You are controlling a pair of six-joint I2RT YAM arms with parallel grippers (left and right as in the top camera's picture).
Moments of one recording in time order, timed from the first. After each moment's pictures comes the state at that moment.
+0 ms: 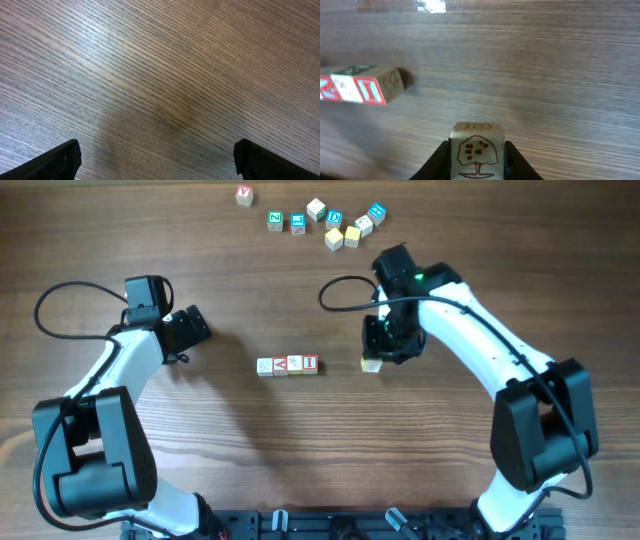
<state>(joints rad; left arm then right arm) 0.16 1.74 0.95 -0.36 -0.08 -0.34 0.43 1.88 1.39 -1.02 -0.24 0.45</state>
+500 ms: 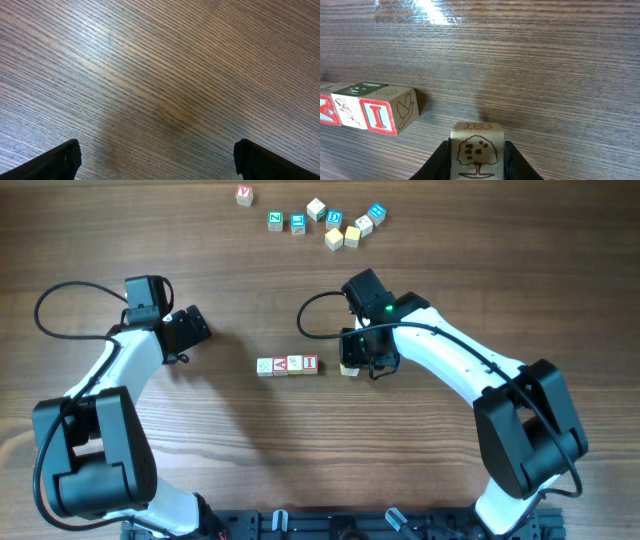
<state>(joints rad) 0.16 1.74 0.95 -0.36 -0.08 -0.34 0.54 1.88 1.26 -0.75 -0.19 0.54</state>
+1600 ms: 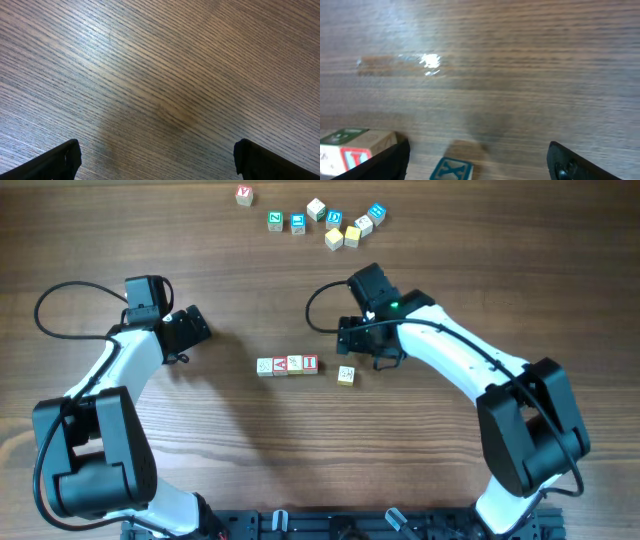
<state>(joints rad) 0.16 1.74 0.95 -0.36 -0.08 -0.34 0.51 1.88 1.26 -0.69 -0.04 0.57</state>
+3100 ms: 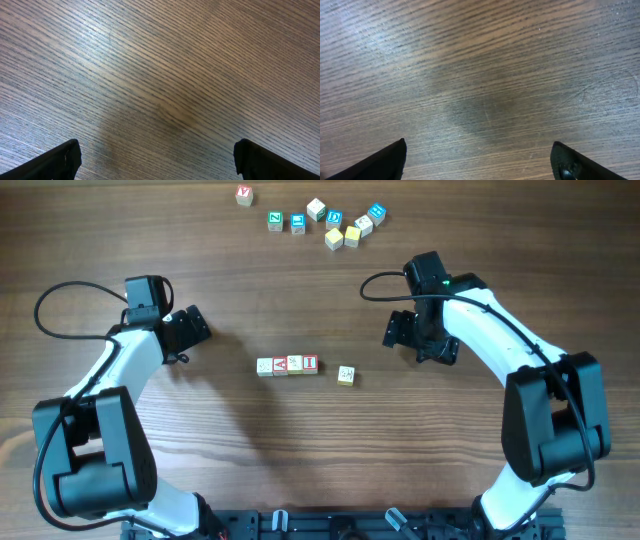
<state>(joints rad) 0.16 1.74 0.95 -0.36 -0.08 -0.34 0.28 1.88 1.26 -0.89 -0.02 0.58</state>
